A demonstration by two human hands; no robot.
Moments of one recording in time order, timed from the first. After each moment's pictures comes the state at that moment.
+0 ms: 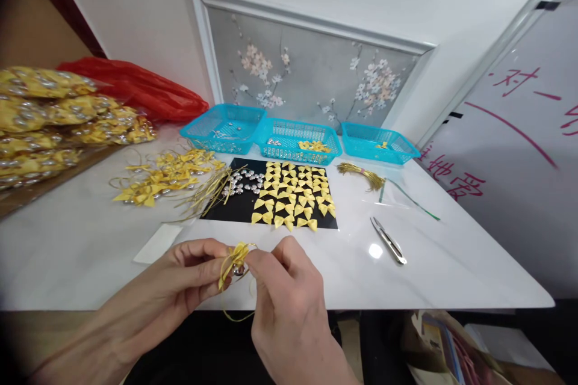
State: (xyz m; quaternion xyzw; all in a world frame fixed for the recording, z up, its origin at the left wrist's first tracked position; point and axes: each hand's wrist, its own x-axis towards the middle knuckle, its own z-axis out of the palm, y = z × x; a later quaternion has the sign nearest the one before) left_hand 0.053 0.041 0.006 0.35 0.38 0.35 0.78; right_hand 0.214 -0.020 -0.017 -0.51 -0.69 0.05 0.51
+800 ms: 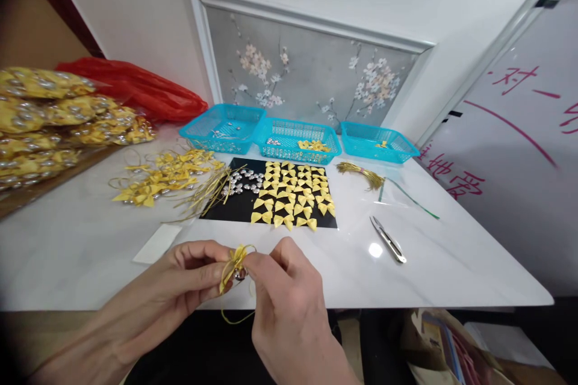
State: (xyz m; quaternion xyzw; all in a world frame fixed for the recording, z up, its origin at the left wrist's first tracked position) left_hand 0.052 0.041 0.004 0.39 0.38 0.33 0.77; right_hand 0.215 -0.021 -0.018 -0.50 -0.70 0.07 0.51
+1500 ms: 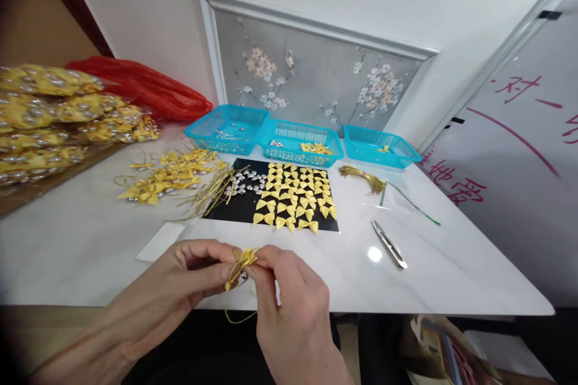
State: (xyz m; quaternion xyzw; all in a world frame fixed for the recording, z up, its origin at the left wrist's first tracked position) left_hand 0.054 0.037 0.007 0.43 0.42 0.34 0.72; right_hand 0.207 -0.022 -0.016 -0.51 -0.64 0.04 0.57
